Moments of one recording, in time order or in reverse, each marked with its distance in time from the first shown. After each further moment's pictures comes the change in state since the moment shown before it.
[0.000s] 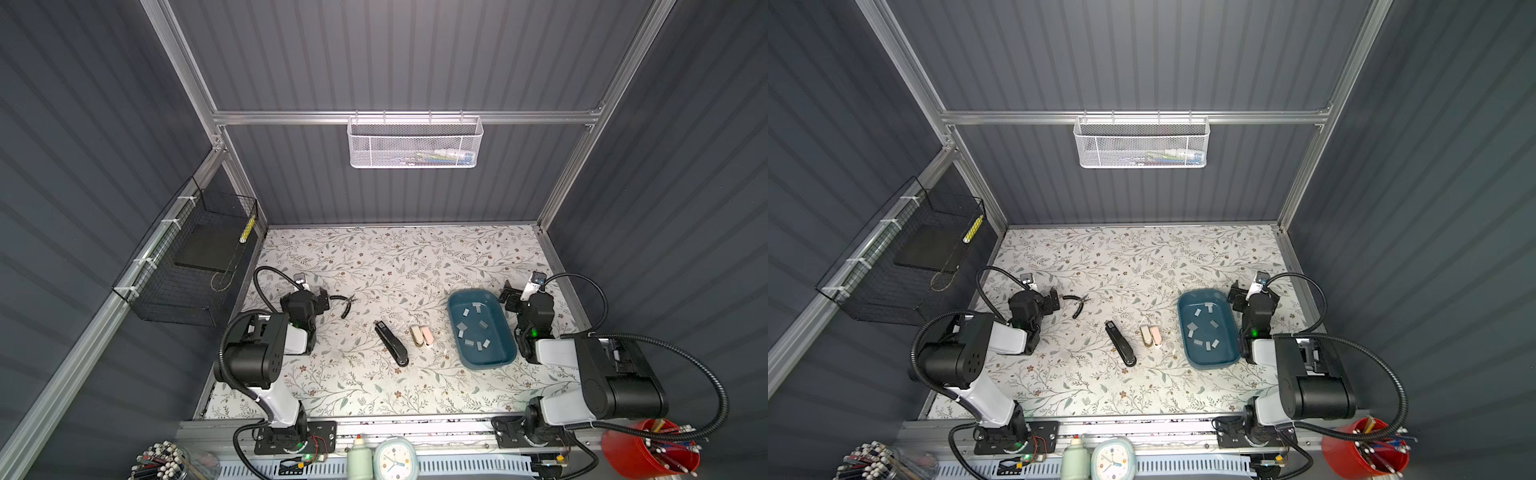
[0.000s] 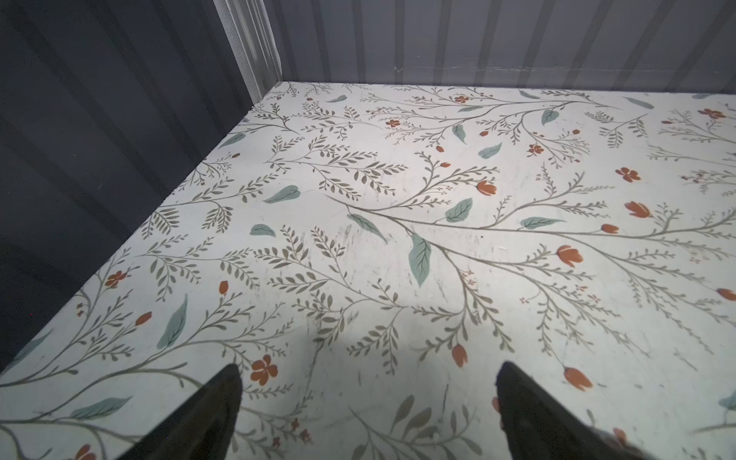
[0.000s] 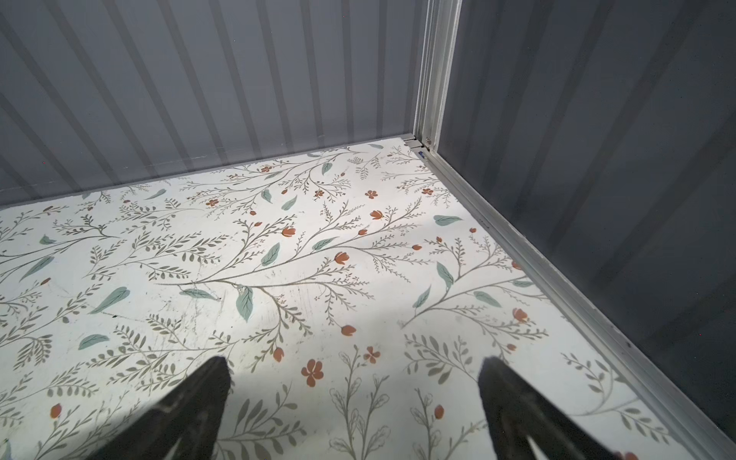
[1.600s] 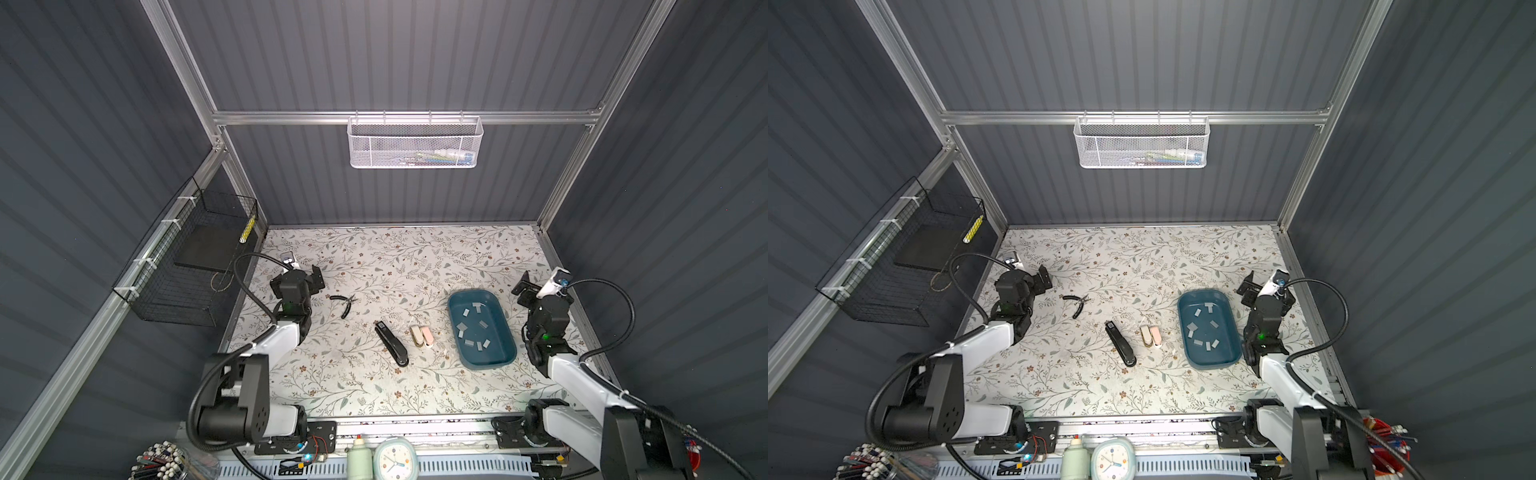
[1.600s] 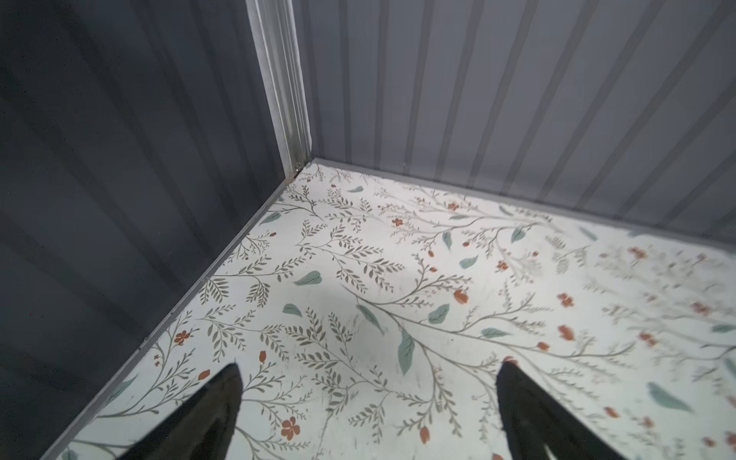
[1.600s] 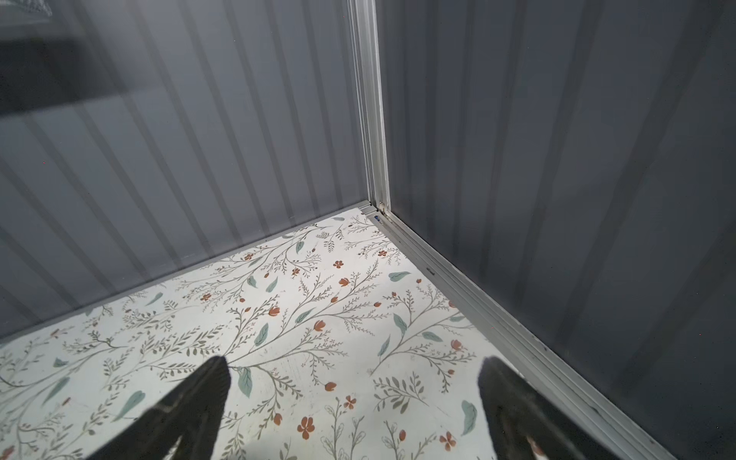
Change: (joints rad) left arm -0.020 -0.387 0.171 -0.456 -0.065 -0.142; right arm 0.031 -0.450 0.031 -0.333 0.177 0.105
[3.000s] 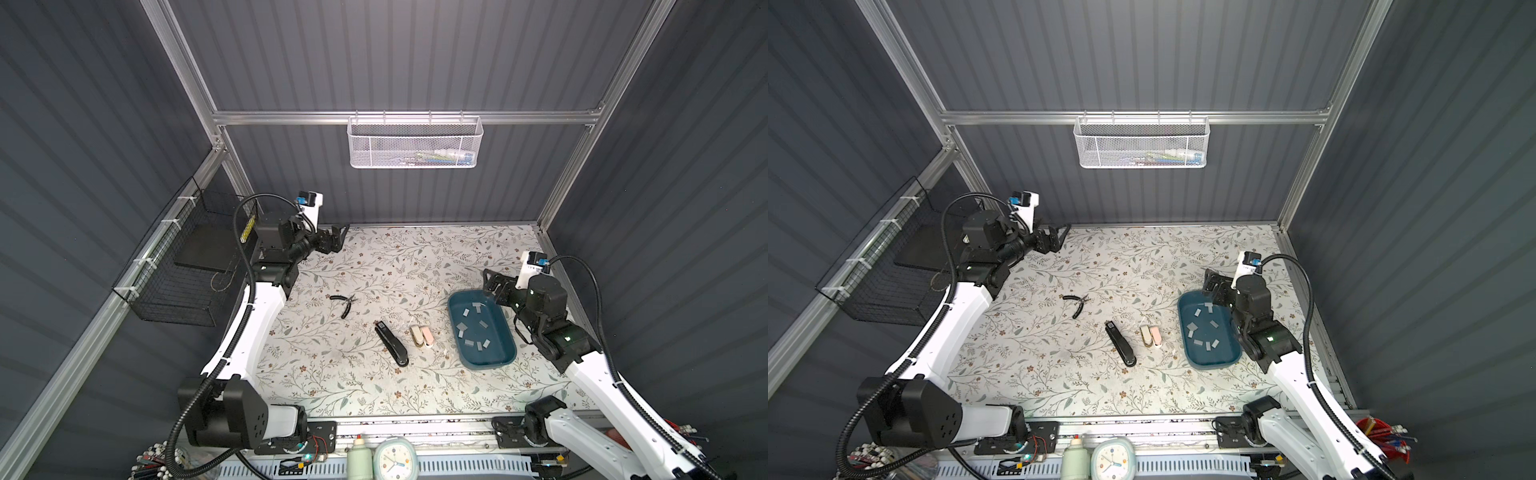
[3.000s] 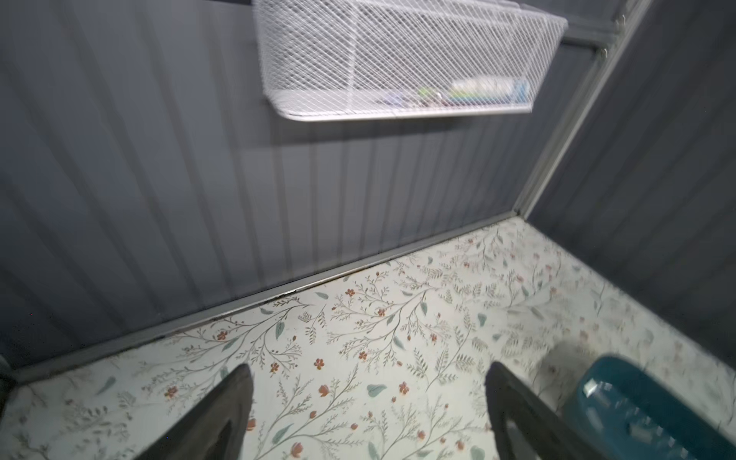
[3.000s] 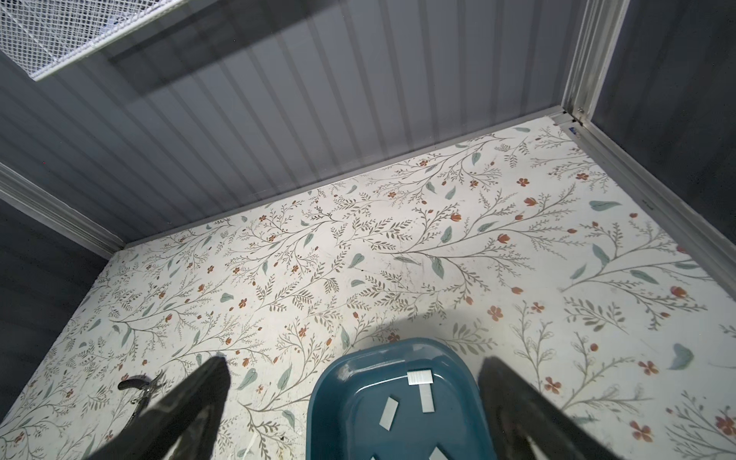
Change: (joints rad) left arm -0.042 0.042 0.670 -0.591 0.792 0.316; right arm 0.319 -0.156 0.393 -0.804 -0.190 0.239
